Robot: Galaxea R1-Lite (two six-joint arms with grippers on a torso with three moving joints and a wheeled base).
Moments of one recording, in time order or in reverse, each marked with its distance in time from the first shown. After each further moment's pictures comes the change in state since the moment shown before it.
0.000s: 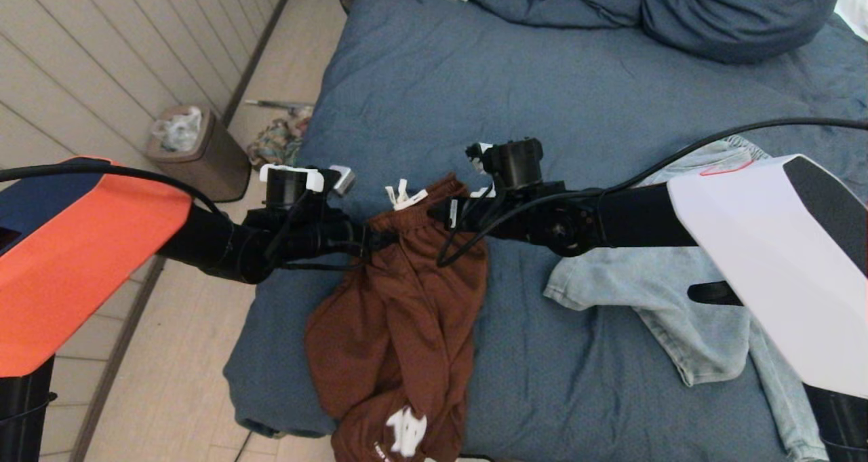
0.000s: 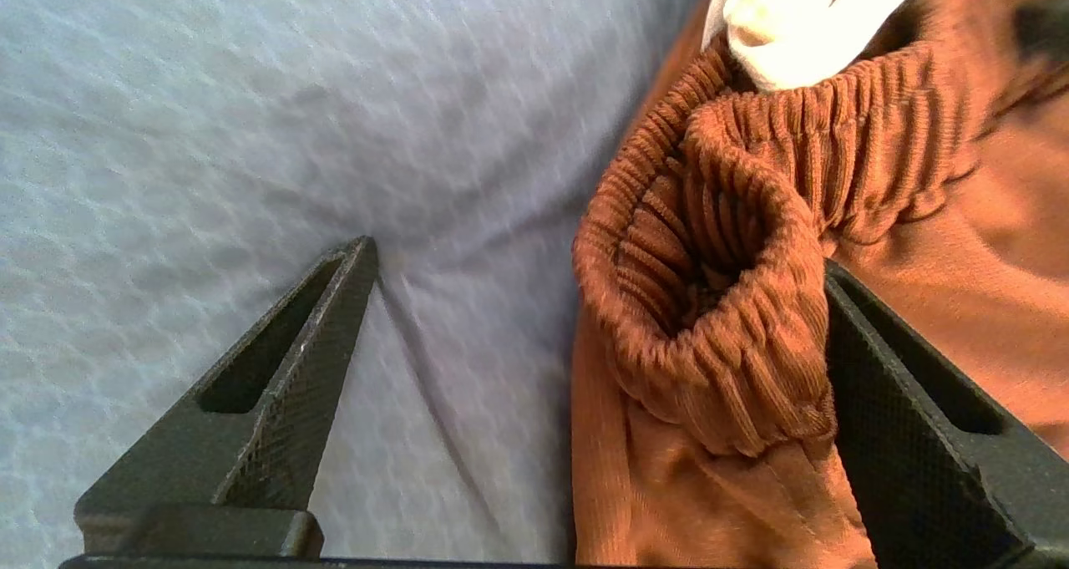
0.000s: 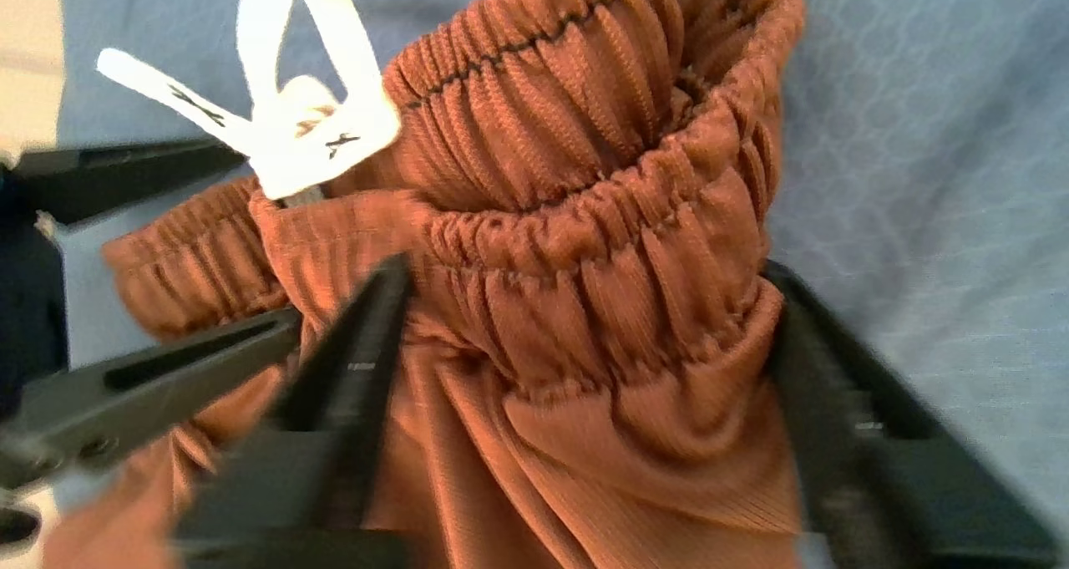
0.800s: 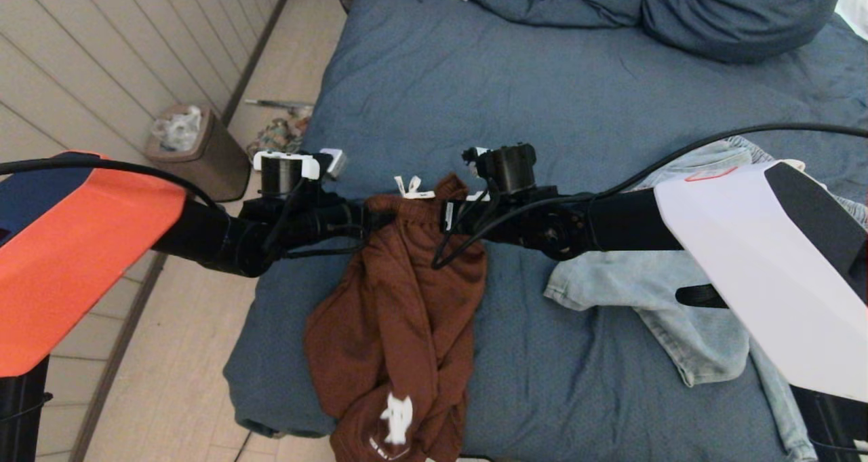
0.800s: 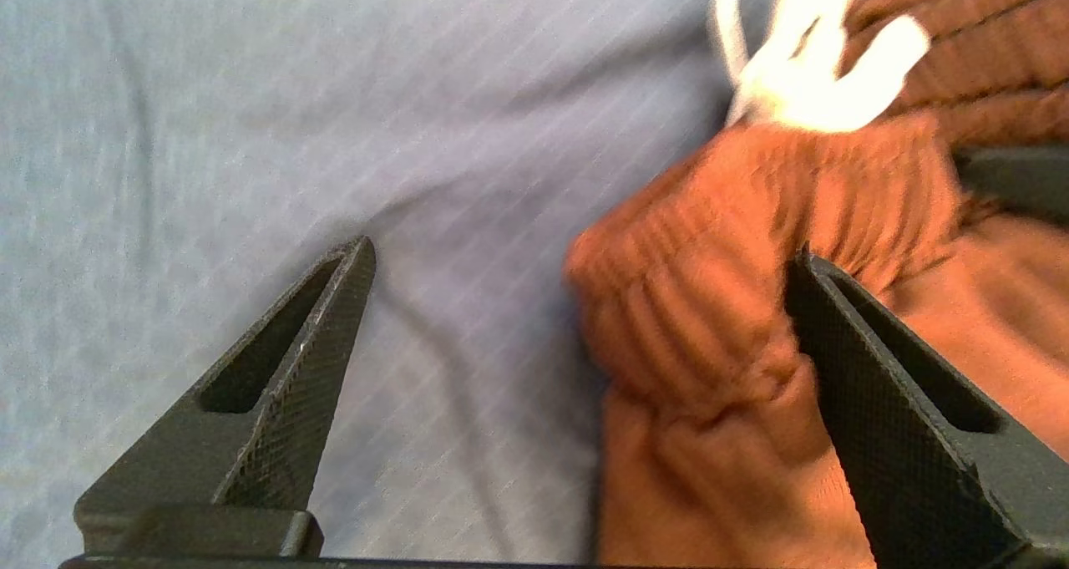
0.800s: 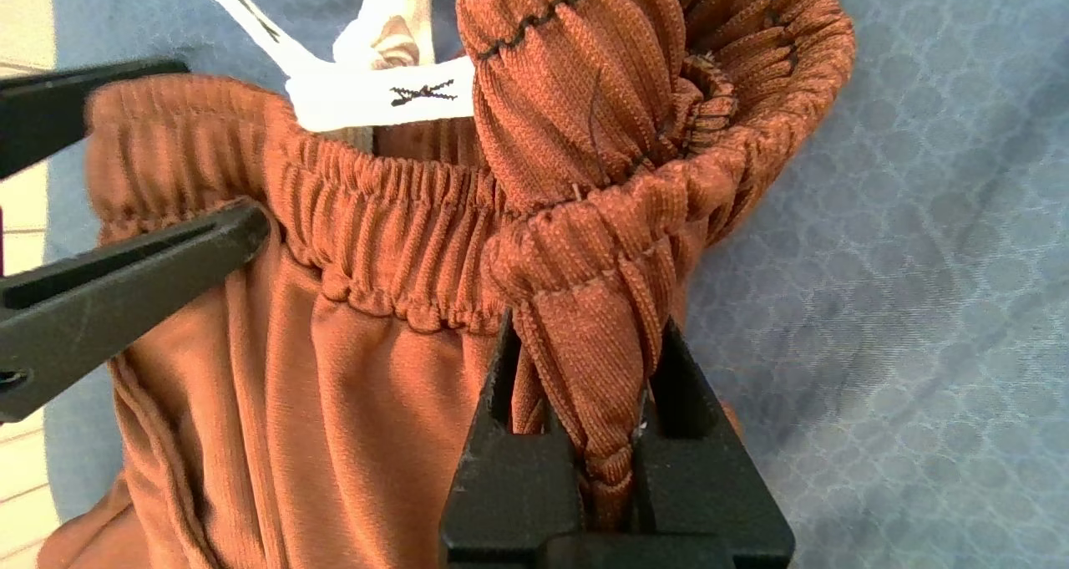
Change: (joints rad) left arm -0.013 -0.017 -0.025 -0.058 0.046 -0.055; right arm 0.007 0.017 -0.009 -0.003 -0.006 0.013
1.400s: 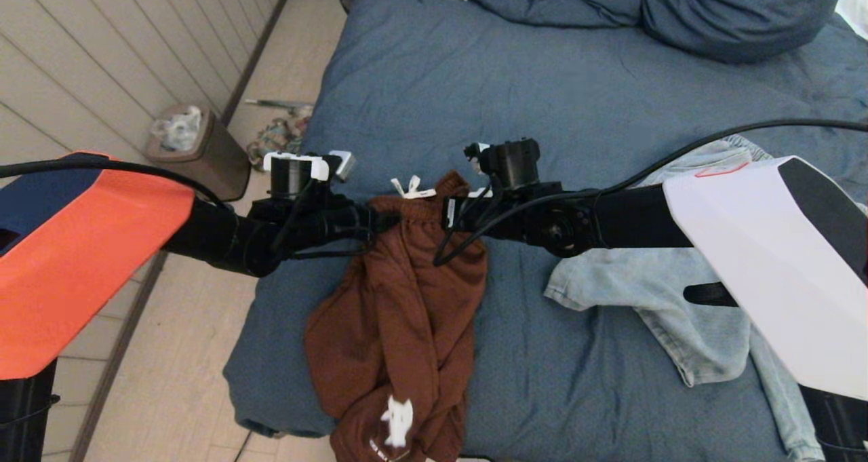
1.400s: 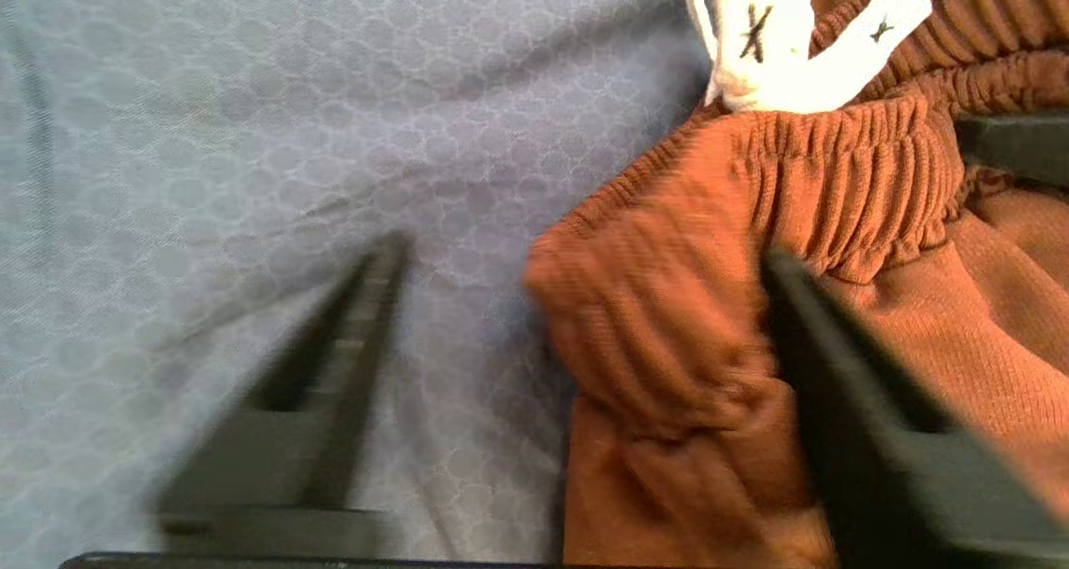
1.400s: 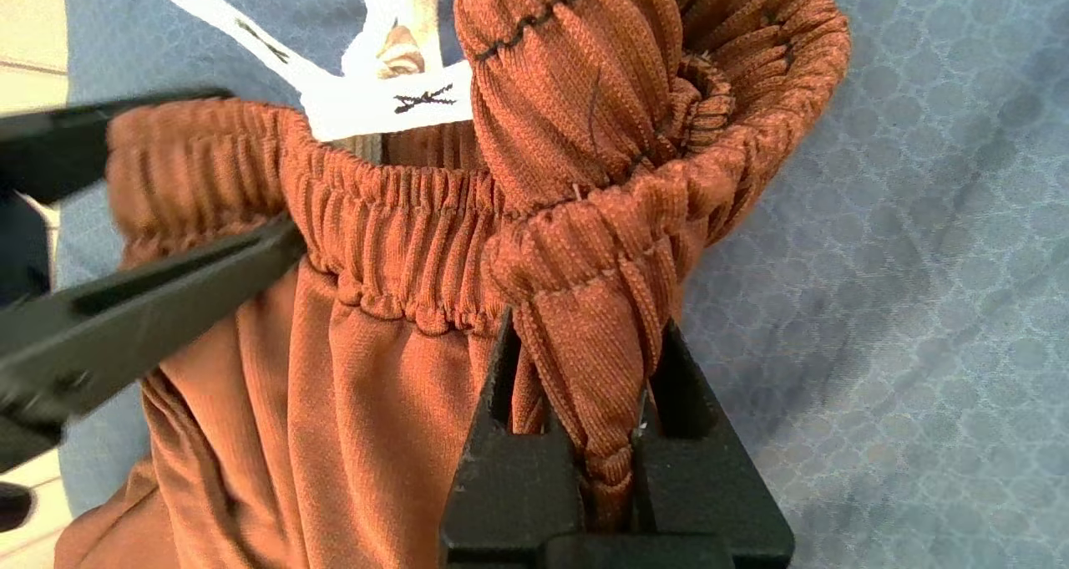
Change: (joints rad) left arm -0.021 0.014 -0.020 0.030 0.003 0.001; right arm -0.001 -0.017 0.006 -0.001 0.000 -0.001
